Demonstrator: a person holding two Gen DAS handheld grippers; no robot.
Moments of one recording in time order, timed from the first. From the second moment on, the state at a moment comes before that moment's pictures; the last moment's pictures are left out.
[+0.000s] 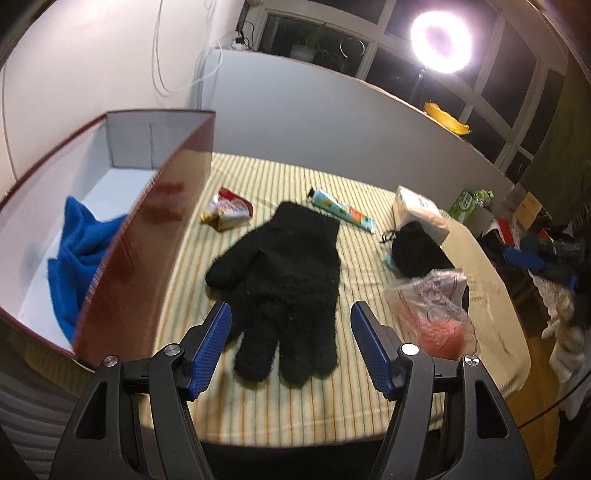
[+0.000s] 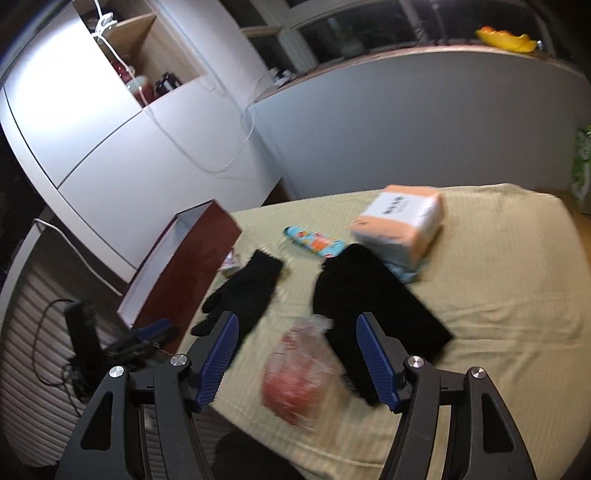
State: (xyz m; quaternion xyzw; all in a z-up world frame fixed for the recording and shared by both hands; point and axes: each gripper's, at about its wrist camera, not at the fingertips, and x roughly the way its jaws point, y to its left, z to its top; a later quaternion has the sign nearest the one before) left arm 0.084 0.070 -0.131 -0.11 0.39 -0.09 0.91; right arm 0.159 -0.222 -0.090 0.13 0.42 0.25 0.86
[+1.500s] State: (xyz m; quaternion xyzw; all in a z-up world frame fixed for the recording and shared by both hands) left arm 0.103 0.079 -0.179 -0.08 0.42 -0.07 0.90; right arm 0.290 -0.016 -0.199 0.02 0.61 0.20 0.77
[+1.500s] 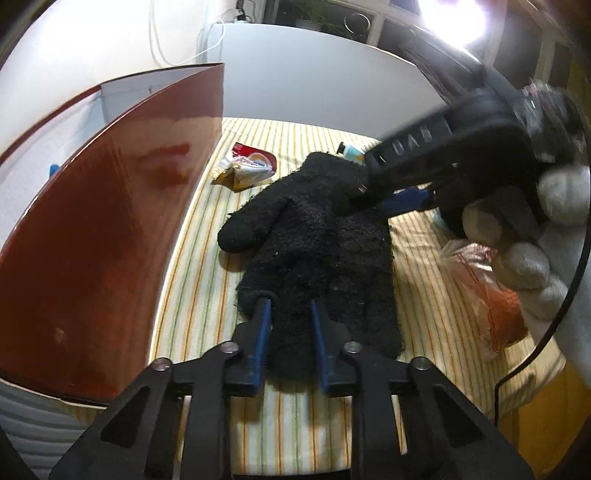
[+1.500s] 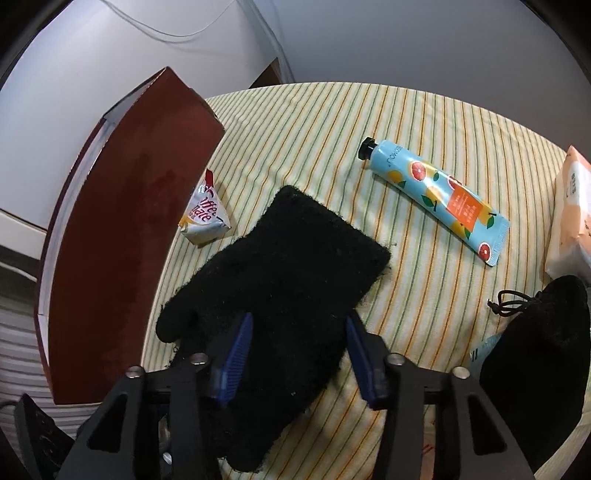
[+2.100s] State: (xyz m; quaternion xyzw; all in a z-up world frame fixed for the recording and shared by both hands) left arm 0.093 0.080 -0.160 -0.11 0.40 -0.08 0.91; right arm 0.272 -0.038 -0.172 0.04 0.56 0.22 0.79
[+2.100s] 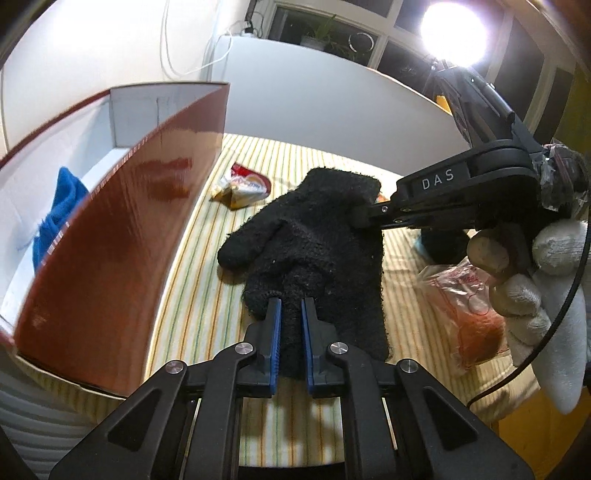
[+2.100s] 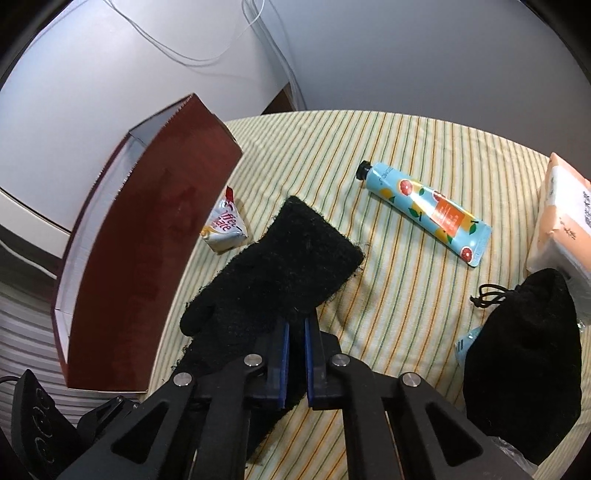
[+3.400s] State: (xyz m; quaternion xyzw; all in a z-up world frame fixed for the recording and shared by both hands) left arm 0.110 0.200 -0.048 -0.10 0.28 0.00 0.95; right arm 0.282 0.102 -0.042 0.01 0.45 0.34 0.82
